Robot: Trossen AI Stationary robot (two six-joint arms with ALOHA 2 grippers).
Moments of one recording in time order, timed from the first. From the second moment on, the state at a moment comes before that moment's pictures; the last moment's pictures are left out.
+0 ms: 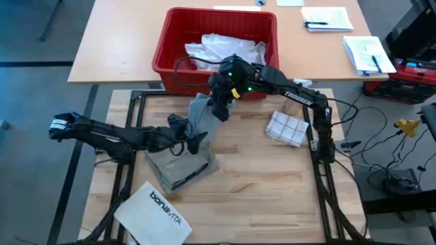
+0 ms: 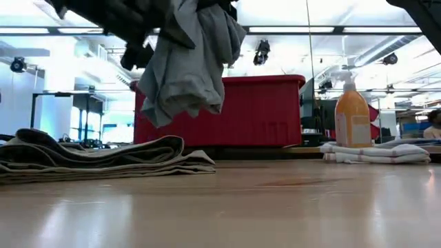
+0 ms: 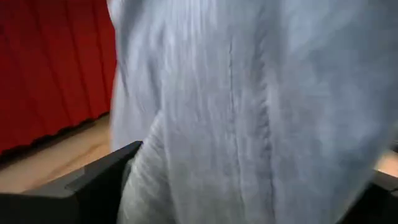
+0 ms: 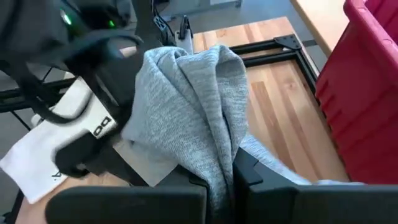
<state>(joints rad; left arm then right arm) -0.08 1.17 0.71 0.11 -0.65 -0.47 -0.28 1.97 2.33 -0.97 -0.28 0.00</state>
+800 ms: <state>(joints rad) -0.11 1.03 0.98 -0.59 -0.21 -0.82 -0.28 1.97 2.33 -1.12 -0.54 -0.02</state>
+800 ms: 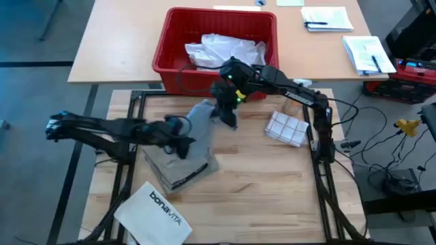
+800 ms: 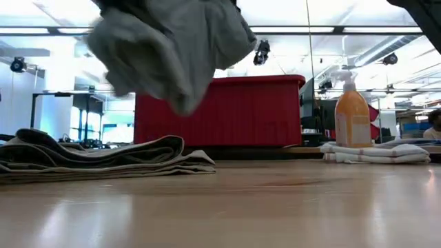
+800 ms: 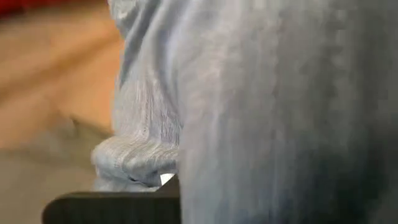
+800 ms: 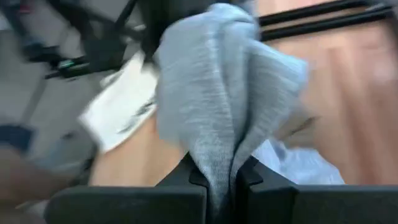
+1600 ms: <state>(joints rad) -0.09 0.92 0.88 -0.99 0.33 -0.70 -0.12 2.20 2.22 -0.73 -0.59 0.06</state>
